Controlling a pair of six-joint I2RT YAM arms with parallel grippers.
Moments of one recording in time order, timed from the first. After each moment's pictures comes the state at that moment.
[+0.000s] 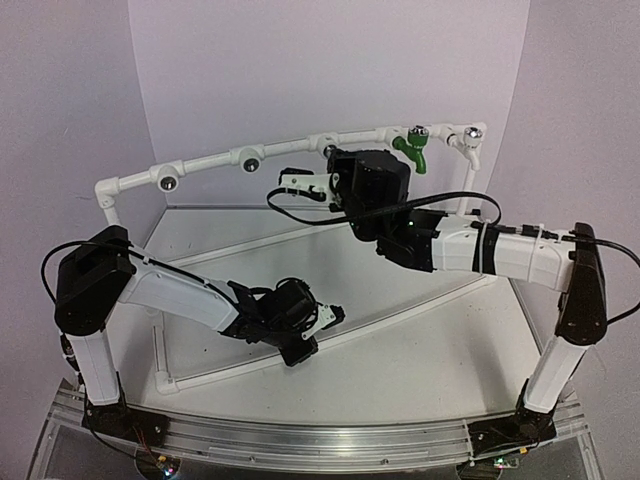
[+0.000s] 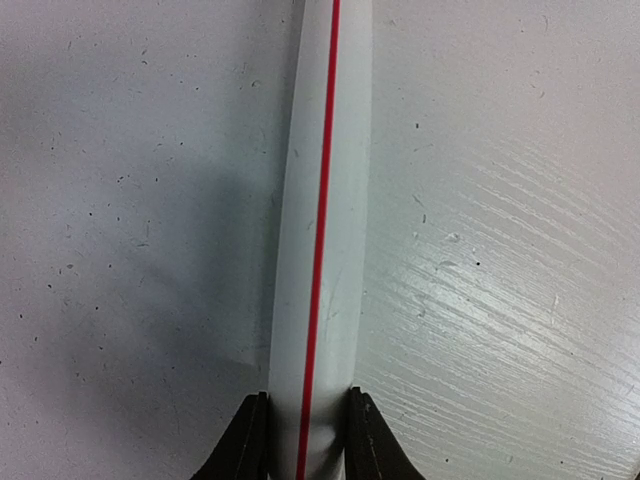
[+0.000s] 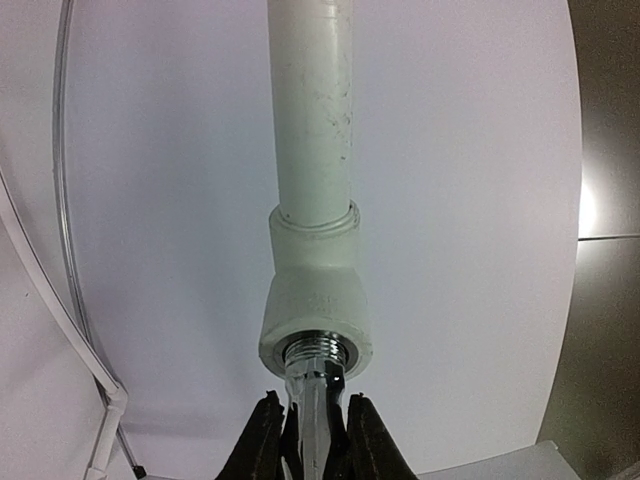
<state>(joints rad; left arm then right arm) -1.11 1.88 1.06 -0.17 -0.06 0.05 0.99 1.78 1.51 0.36 0.74 -1.60</state>
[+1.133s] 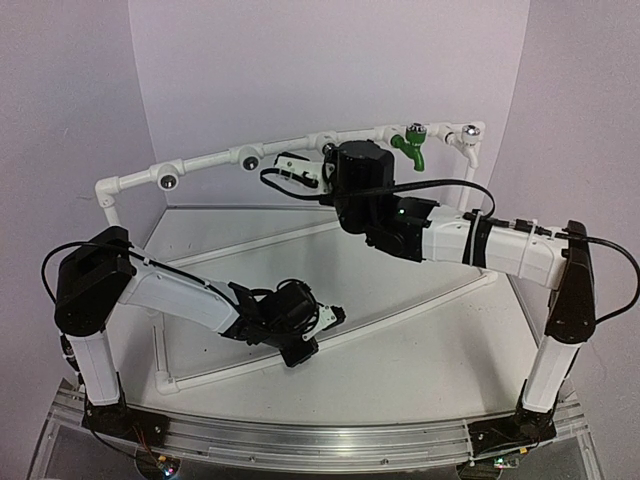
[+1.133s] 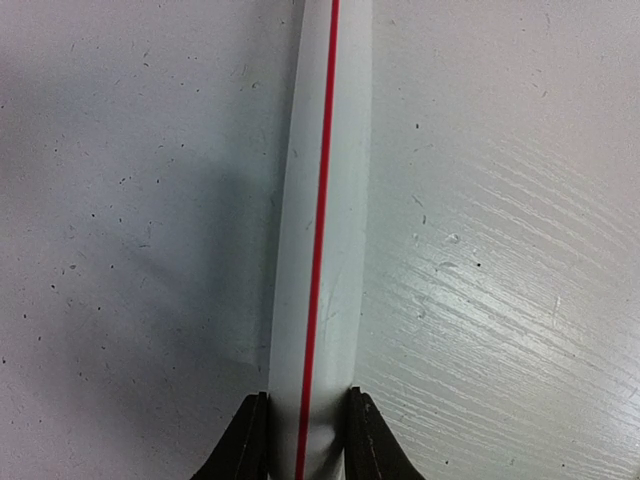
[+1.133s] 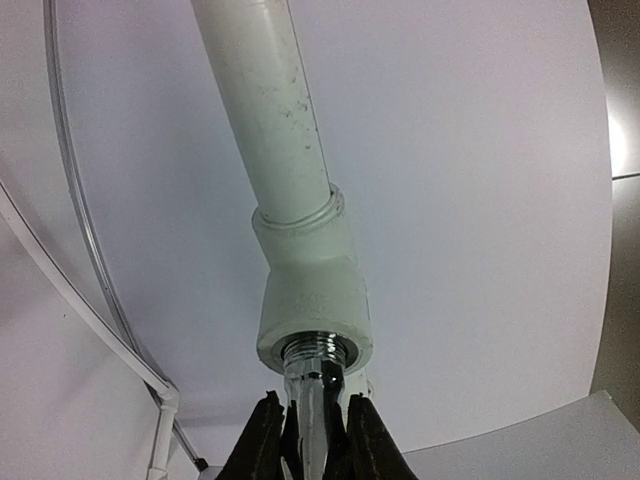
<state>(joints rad) -1.12 1.88 1.06 -0.17 -0.07 0.05 1.00 1.85 1.66 0.20 0.85 -1.36</state>
